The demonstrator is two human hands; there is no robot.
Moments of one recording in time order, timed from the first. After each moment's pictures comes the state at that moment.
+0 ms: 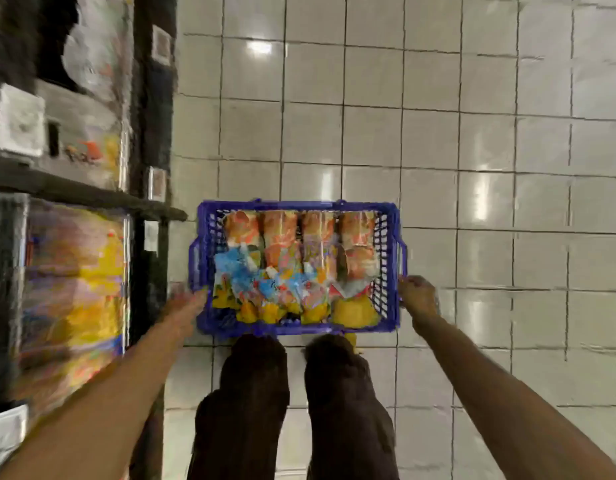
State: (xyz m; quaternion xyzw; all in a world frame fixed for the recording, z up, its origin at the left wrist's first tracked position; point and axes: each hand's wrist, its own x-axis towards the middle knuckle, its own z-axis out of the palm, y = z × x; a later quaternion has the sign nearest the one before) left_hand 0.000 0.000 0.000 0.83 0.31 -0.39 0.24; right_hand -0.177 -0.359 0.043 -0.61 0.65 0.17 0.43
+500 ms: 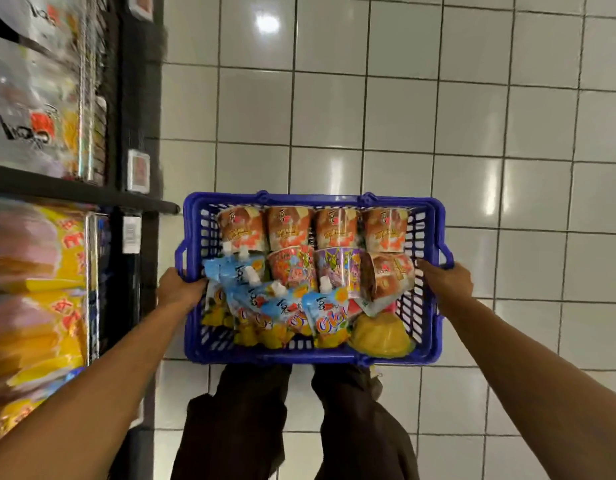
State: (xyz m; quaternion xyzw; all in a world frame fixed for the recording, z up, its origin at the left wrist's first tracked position) left_hand 0.034 0.012 -0.104 0.86 0.27 -0.34 0.28; right_hand -0.158 -0.401 -0.094 -0.60 0.69 0.15 0.38
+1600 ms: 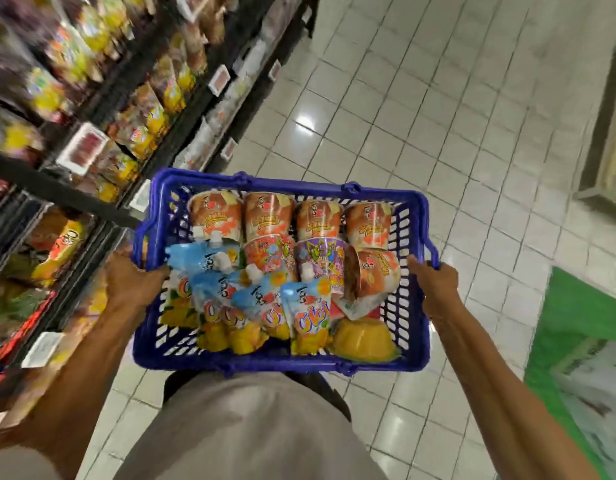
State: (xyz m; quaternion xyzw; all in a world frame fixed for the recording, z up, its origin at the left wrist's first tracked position) left_hand 0.068 -0.109 0.407 0.84 0.36 -0.09 0.40; right_hand 0.040 -0.552 0.434 -0.69 0.54 0.07 0.48
